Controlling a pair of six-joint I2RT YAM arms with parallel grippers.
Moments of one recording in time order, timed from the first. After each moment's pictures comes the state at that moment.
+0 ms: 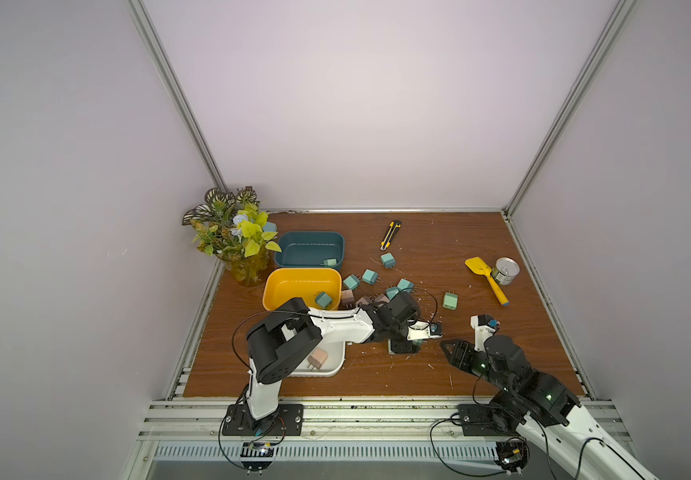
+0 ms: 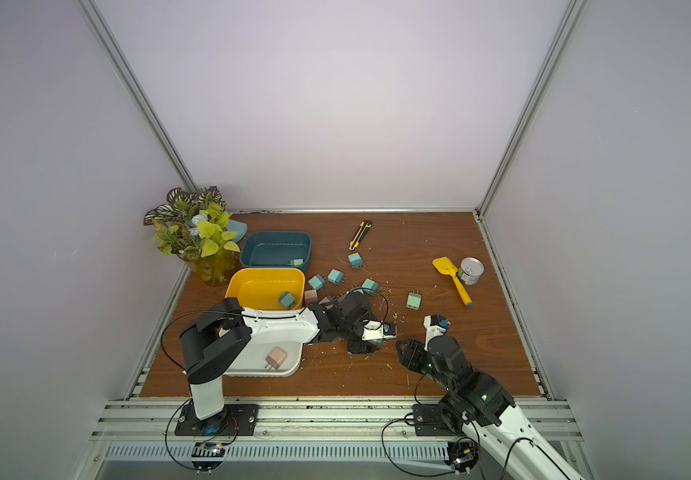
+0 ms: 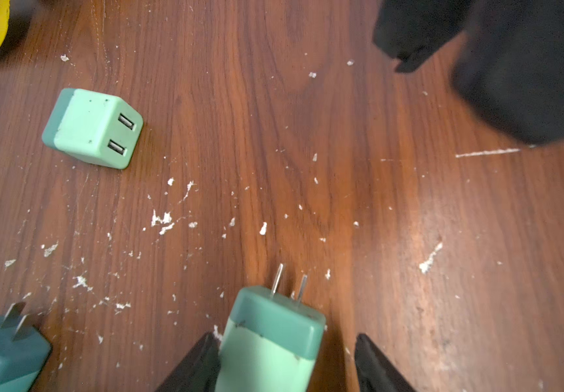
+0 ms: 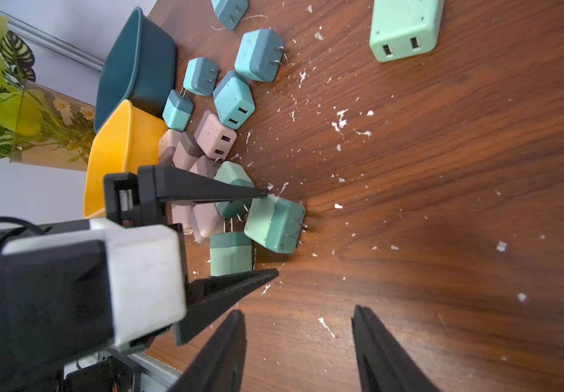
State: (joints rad) left arm -1.04 1.89 1.10 -0.08 0.23 0.57; right arm 0.70 0.26 0.31 -0.71 0.08 0.96
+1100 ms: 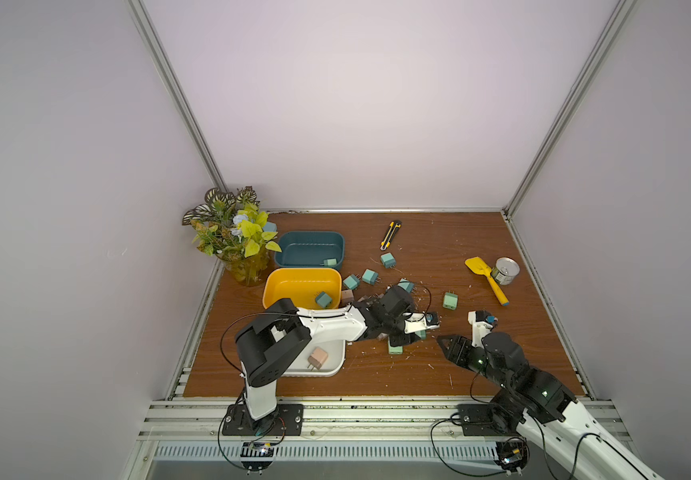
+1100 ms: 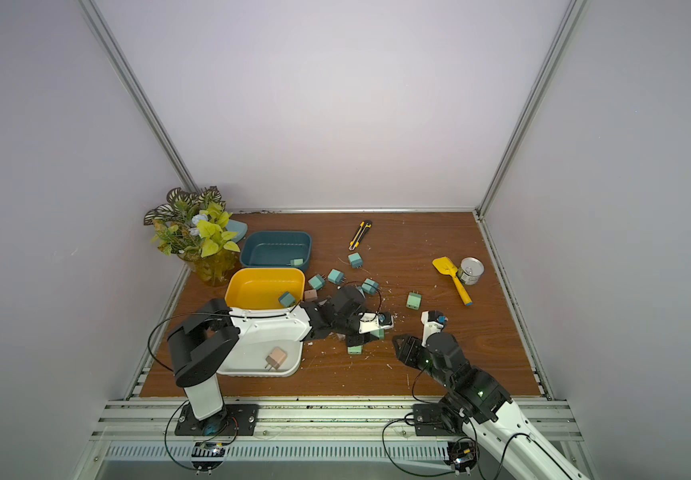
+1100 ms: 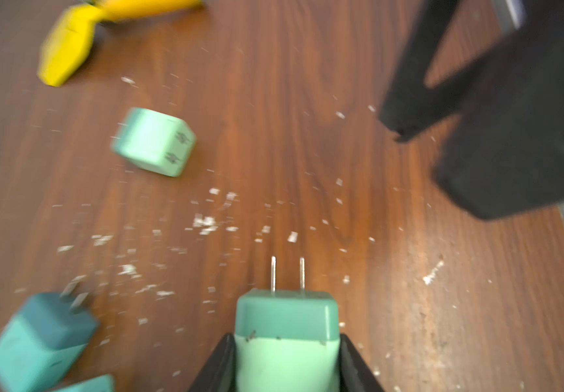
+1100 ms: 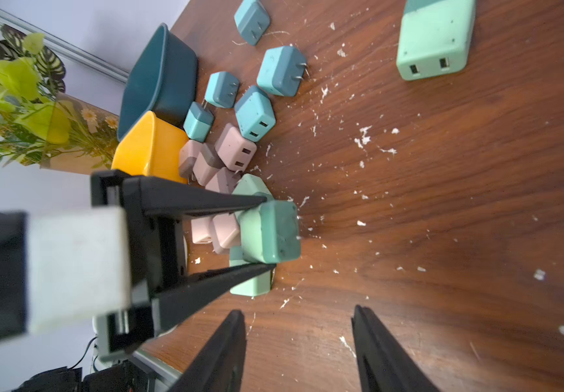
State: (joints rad) left arm -0.97 1.81 1.06 -0.01 0.27 0.48; right arm 0.70 0.31 0.32 -0.60 0.07 0.95
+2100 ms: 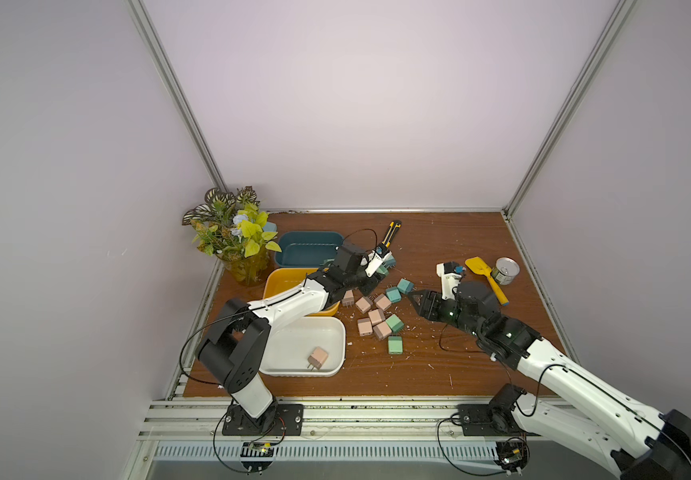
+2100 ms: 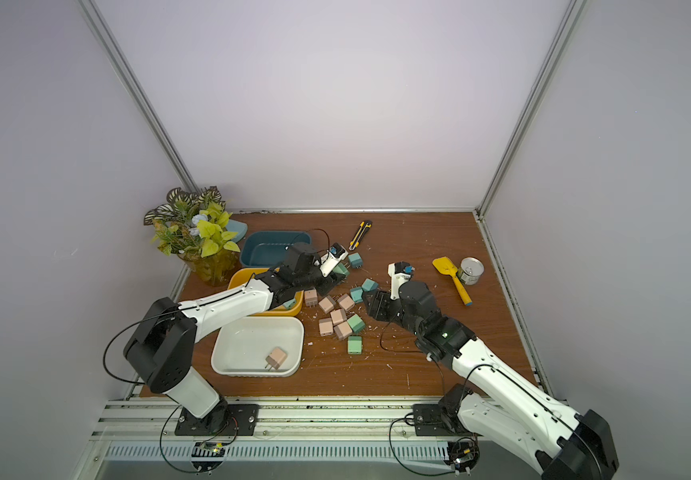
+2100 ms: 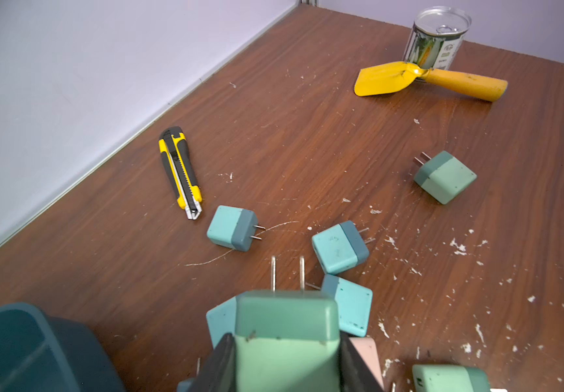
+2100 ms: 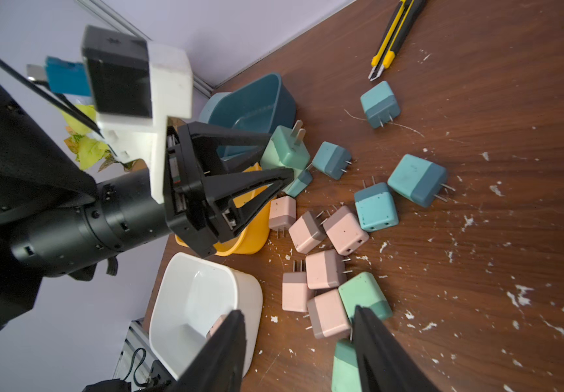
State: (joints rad) left arm -0.63 1.64 1.06 0.00 0.16 0.23; right arm 0.70 0.96 0.71 -0.22 -0.01 0.76
